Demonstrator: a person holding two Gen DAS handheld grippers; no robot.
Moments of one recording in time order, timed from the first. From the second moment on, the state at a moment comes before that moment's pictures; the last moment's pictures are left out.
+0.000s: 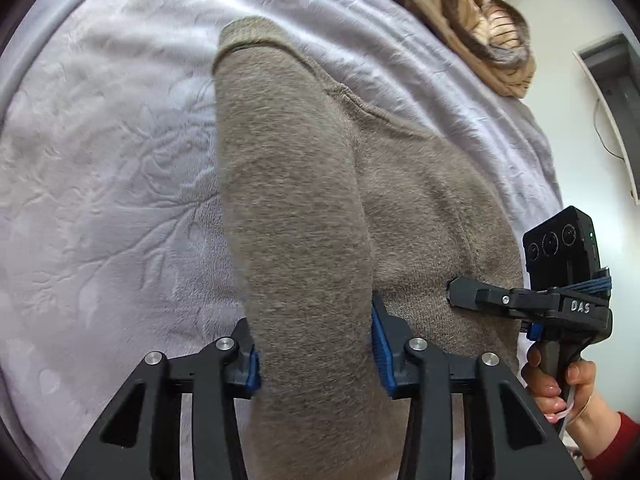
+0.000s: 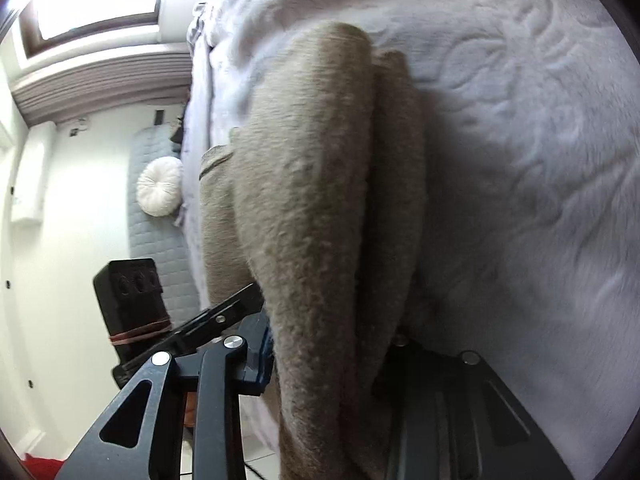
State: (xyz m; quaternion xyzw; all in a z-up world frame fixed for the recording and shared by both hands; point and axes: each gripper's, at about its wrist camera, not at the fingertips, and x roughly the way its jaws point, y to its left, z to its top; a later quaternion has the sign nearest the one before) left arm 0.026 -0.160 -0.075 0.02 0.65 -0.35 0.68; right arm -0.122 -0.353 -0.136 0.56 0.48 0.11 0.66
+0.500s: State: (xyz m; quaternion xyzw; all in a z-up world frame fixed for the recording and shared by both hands) left arm -0.017 -0.054 0.006 0.02 0.64 -0.39 0.67; right arm -0.149 -0.271 -0.041 0.57 0.47 0.13 0.66
